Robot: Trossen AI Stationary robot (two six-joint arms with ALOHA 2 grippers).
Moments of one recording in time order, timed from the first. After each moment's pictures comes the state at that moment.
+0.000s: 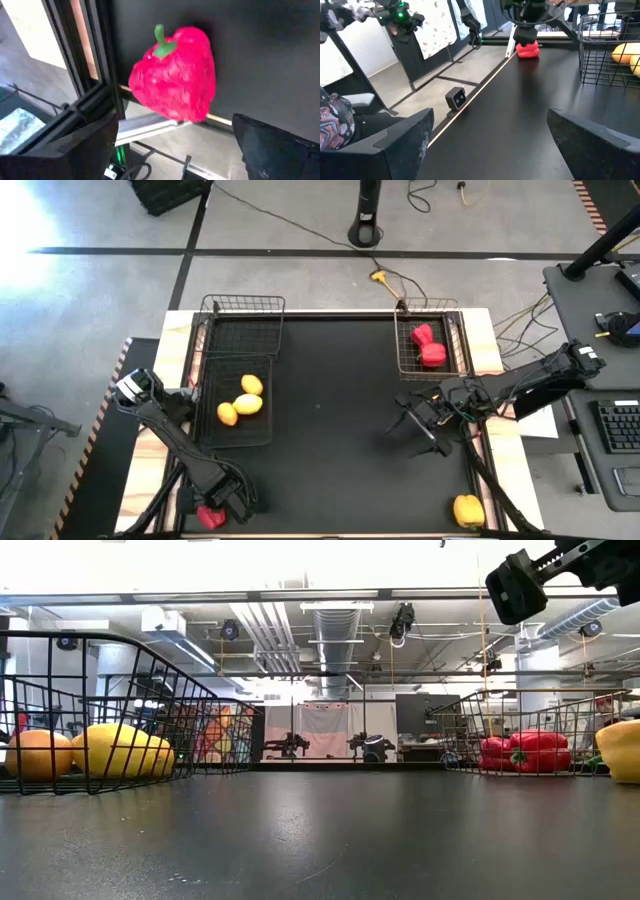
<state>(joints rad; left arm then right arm) -0.82 1.73 1.20 -0.97 0.54 -2.53 0.23 0.84 0.36 0.27 -0.42 0.12</state>
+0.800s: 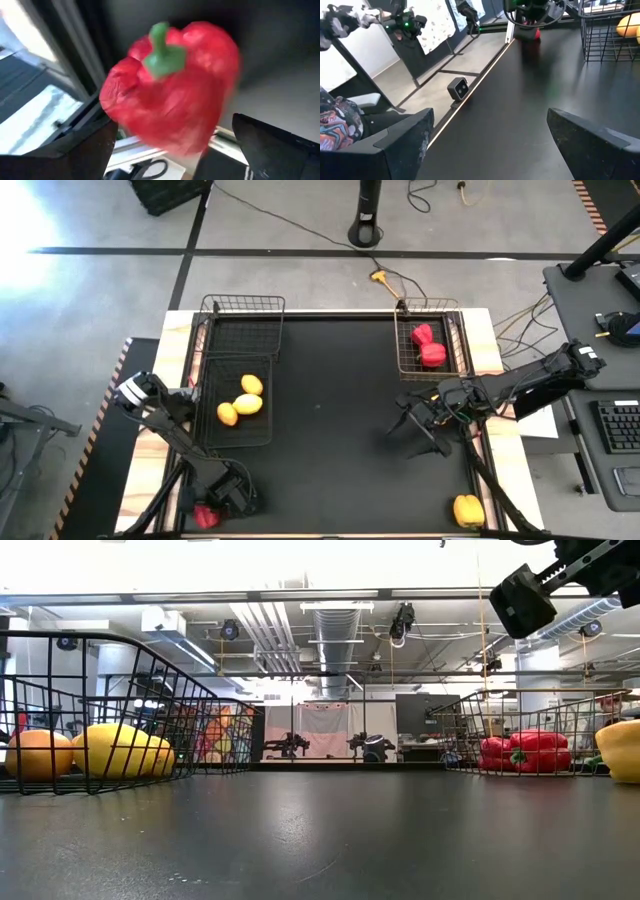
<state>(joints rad) -0.82 1.76 0.97 -0.63 0.73 -2.53 0.23 0.84 0.37 0.21 -0.42 0.19</state>
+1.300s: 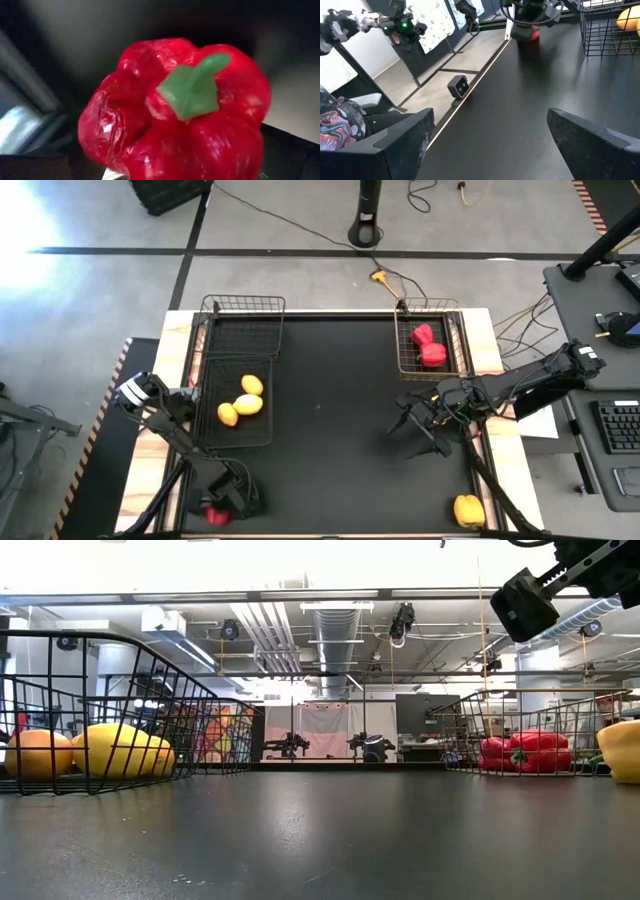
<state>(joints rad) -0.82 1.79 0.94 -0.50 0.55 -2.51 0.23 0.84 0.37 0.19 -0.42 0.21</state>
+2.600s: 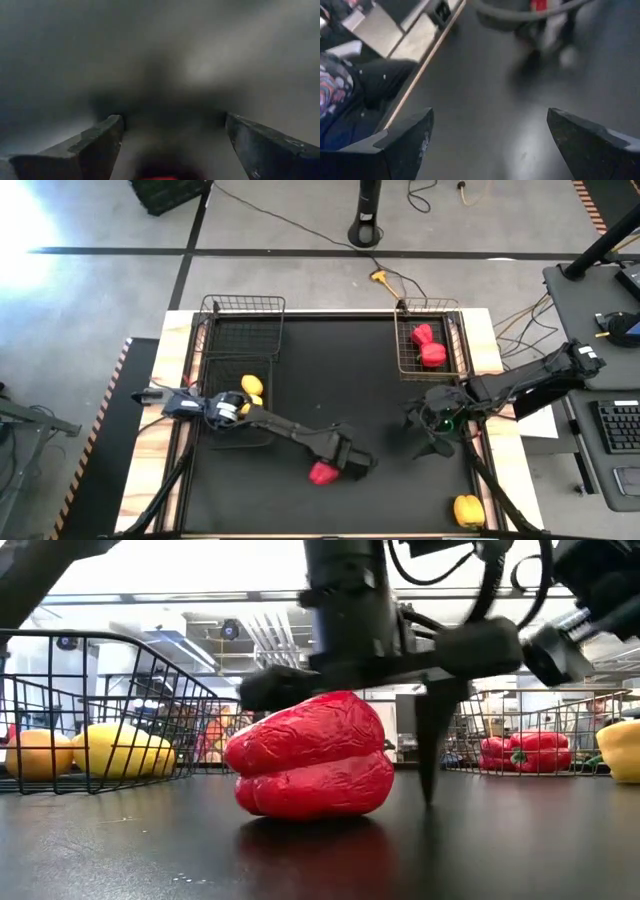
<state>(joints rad) -0.31 2.48 2.13 -1.08 -0.21 -1.36 0.24 0.84 0.38 -0.18 -0.41 0.17</state>
